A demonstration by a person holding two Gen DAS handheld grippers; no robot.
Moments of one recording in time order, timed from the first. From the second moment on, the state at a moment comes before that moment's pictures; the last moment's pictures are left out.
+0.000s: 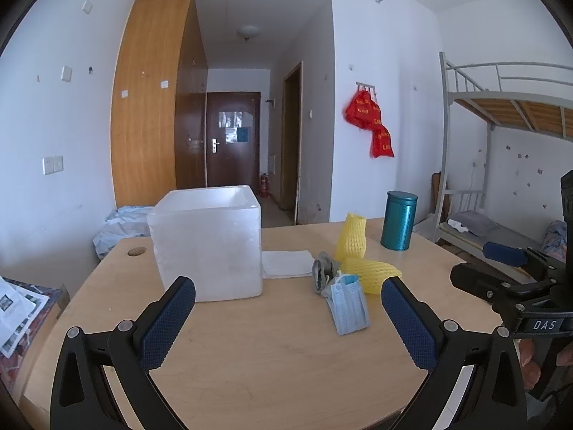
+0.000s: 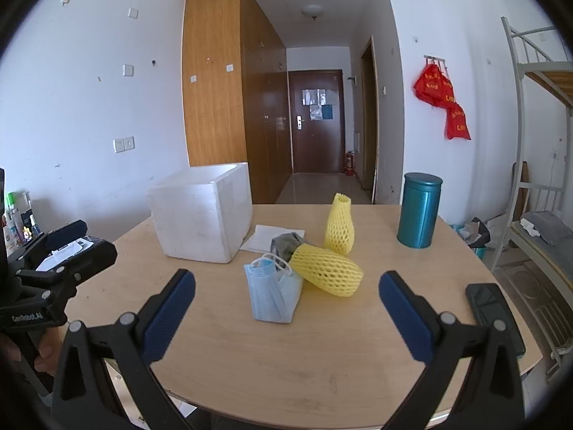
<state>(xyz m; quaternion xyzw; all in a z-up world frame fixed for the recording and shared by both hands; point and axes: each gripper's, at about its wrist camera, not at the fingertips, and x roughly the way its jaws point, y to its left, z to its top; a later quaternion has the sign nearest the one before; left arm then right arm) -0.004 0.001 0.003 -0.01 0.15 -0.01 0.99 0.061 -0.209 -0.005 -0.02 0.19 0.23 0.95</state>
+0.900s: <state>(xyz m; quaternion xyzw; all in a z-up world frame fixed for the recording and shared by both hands) -0.001 0.000 0.002 -0.01 0.15 -0.01 0.99 0.061 -0.208 -0.006 -0.02 0.19 0.23 0.95</state>
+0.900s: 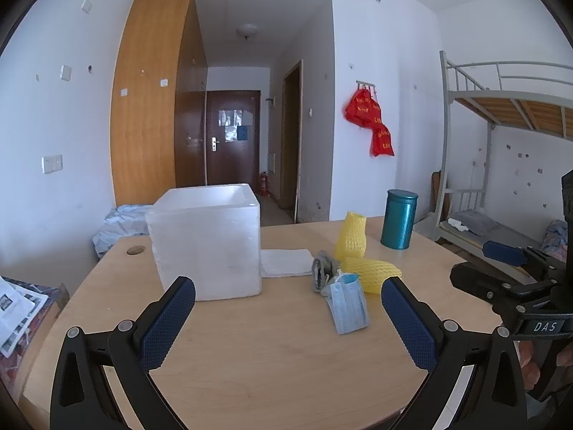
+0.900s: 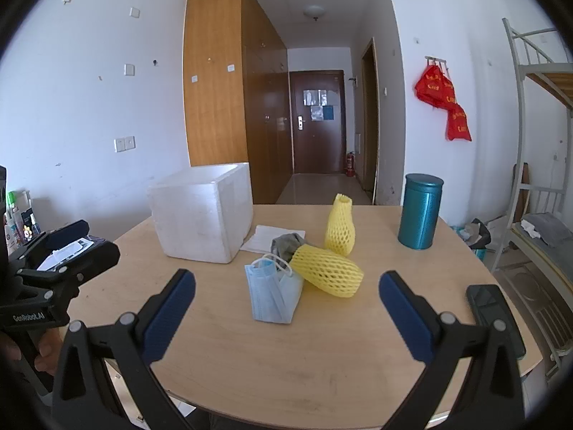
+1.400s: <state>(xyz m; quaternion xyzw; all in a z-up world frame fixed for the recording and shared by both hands) 0.022 0.000 0.003 -0.02 0.16 -0.02 0.99 0.088 -0.206 -0.004 -0.03 0.21 0.23 0.95</state>
